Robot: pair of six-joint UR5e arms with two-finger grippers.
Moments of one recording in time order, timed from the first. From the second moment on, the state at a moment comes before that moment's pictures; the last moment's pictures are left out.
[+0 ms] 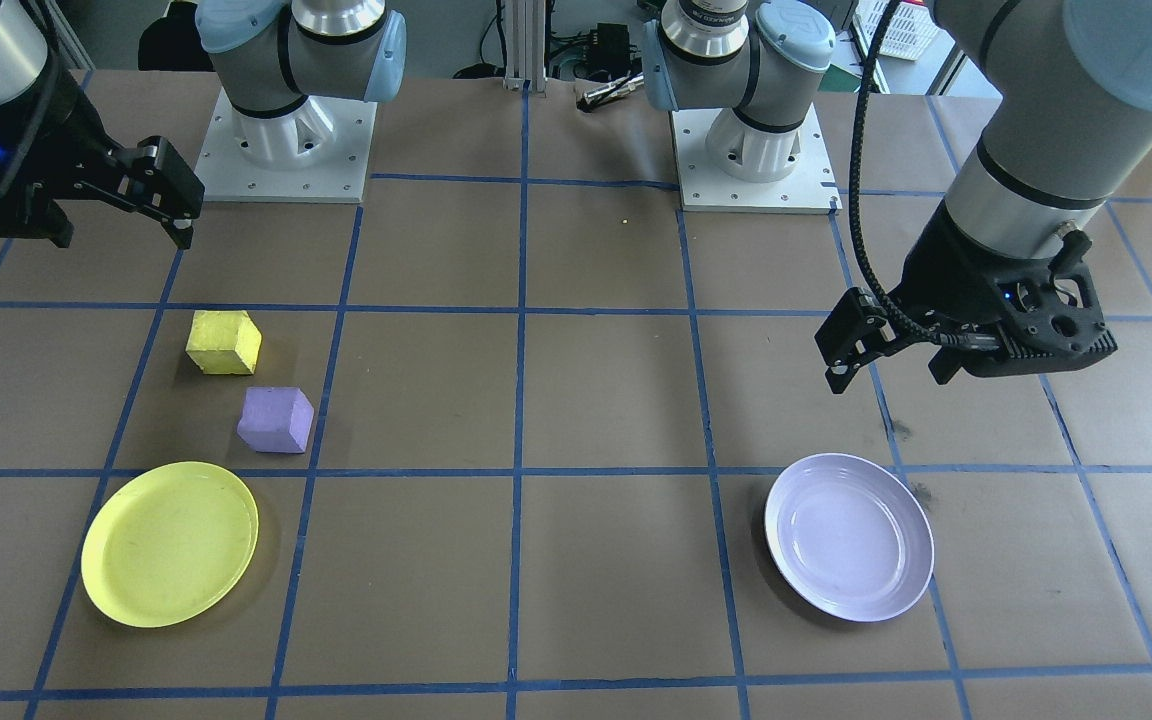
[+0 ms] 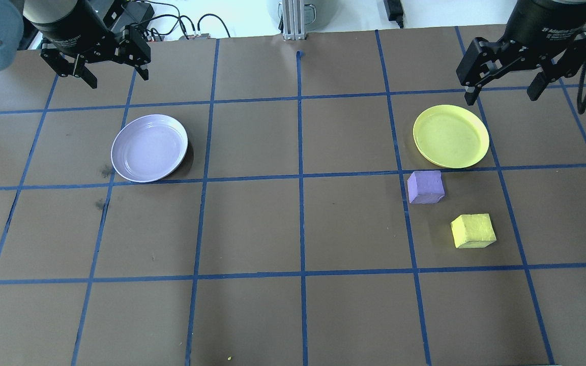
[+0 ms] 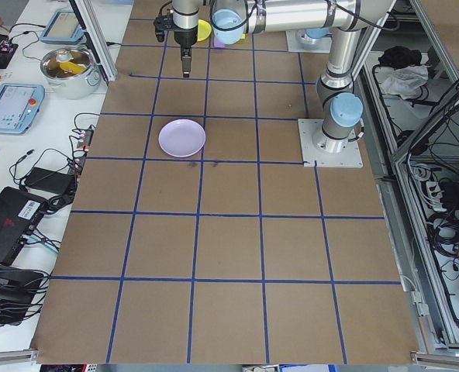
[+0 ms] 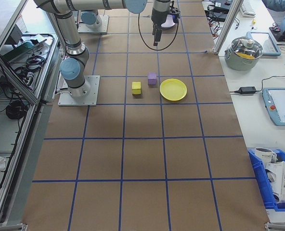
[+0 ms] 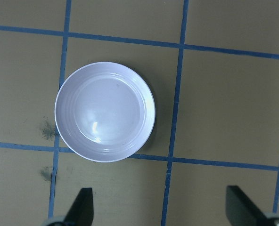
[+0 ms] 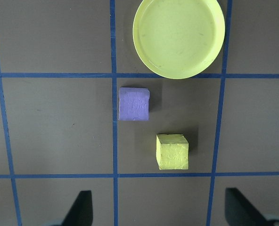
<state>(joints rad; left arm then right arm) -1.46 -1.72 -1.46 -1.42 1.55 -0.01 1.46 -1.54 1.43 -1.39 -1.61 -0.13</state>
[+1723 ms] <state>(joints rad) -1.47 -1.73 -1.46 -1.42 1.55 -0.01 1.28 -1.45 1.45 -1.43 -1.64 -0.30</state>
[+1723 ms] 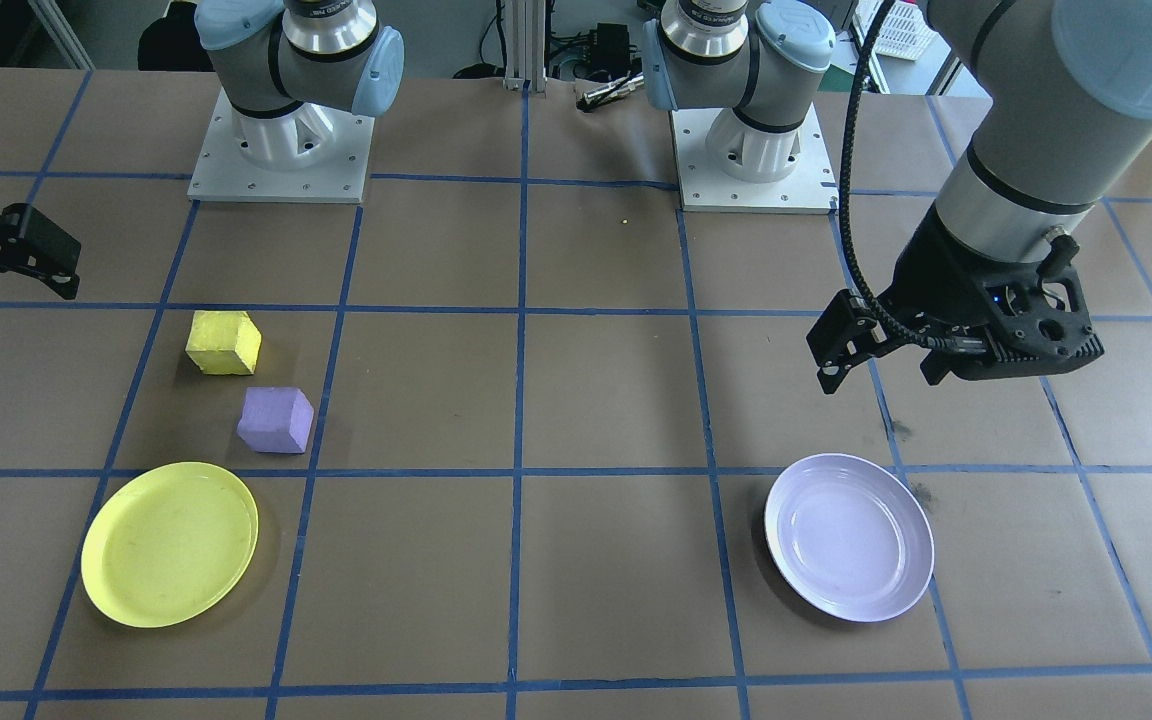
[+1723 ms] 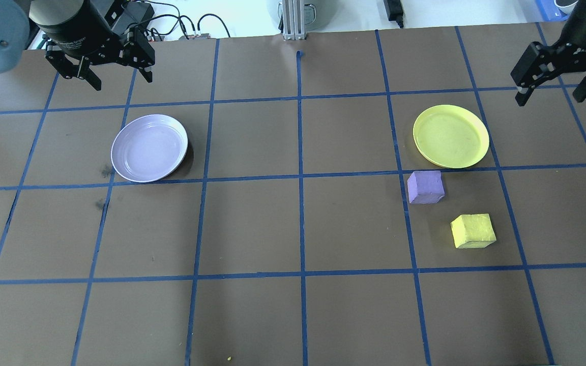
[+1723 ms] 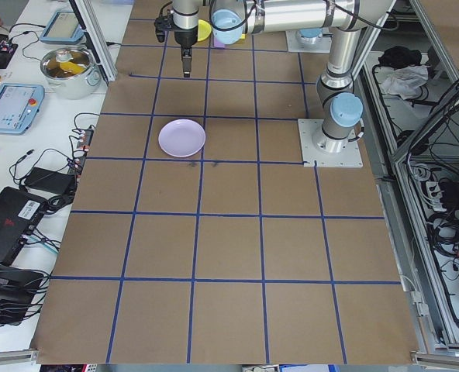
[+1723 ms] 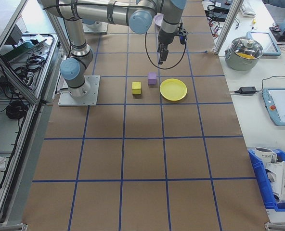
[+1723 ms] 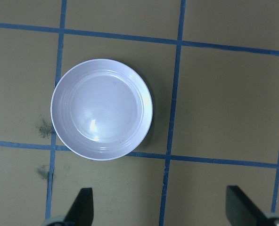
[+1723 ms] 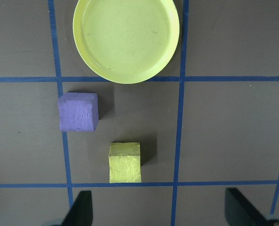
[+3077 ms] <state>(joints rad) -1.54 -1.74 -1.46 -1.46 1.56 0.00 1.25 -1.35 2.00 -1.78 -1.62 -0.34</state>
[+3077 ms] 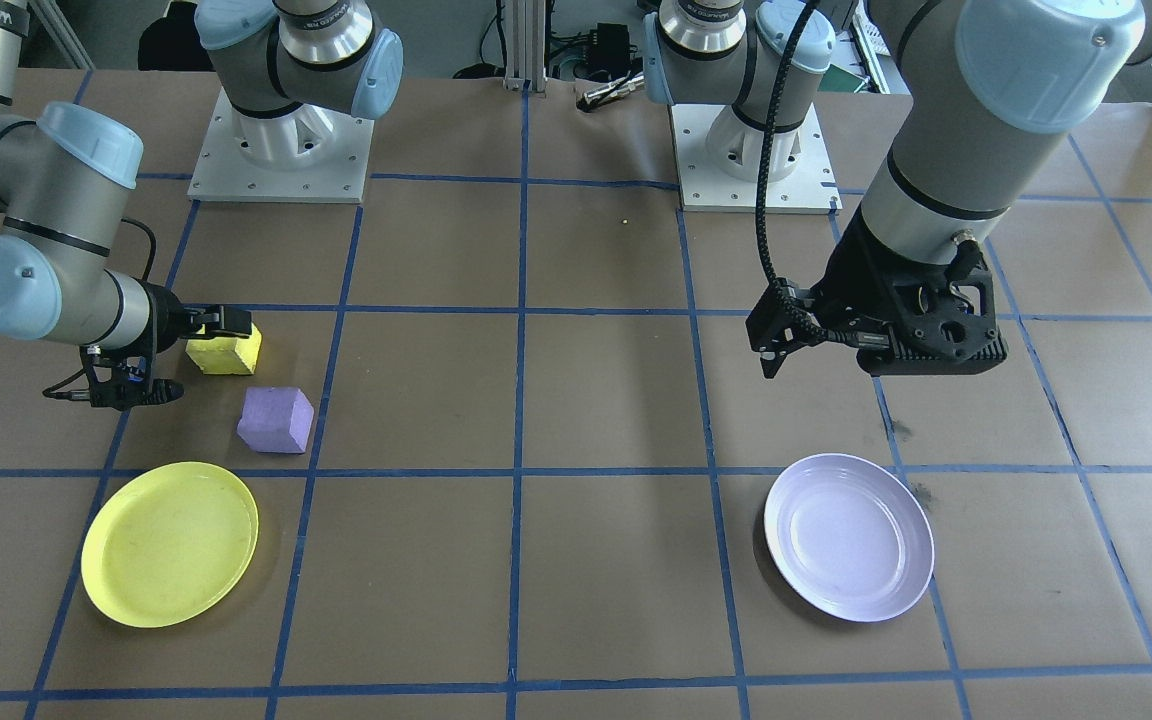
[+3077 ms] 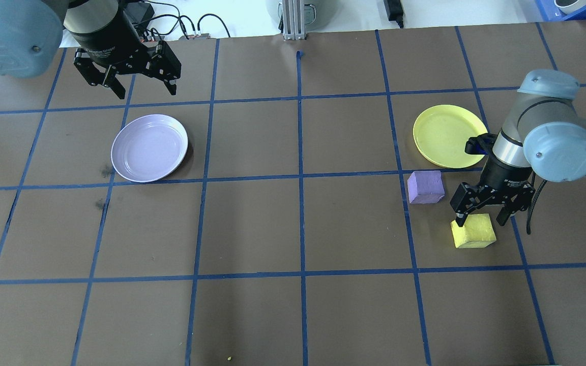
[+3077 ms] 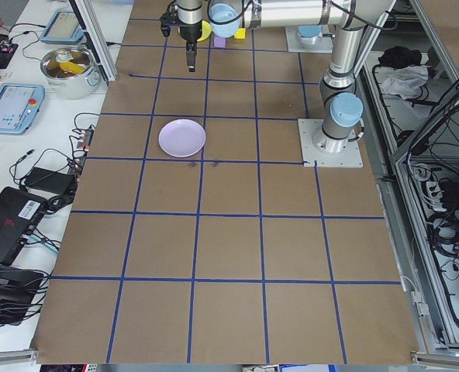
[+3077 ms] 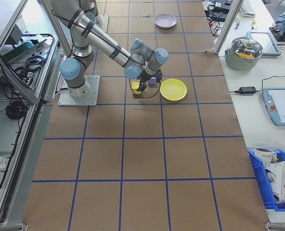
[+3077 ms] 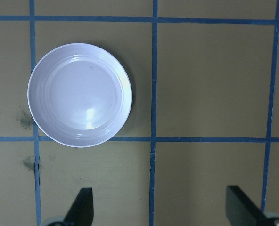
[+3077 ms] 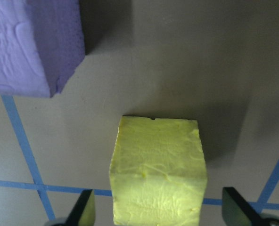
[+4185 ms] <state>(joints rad) -1.54 -1.73 -1.46 -1.45 1.62 -0.01 1.26 -1.31 1.78 -1.67 -1.64 -0.30</state>
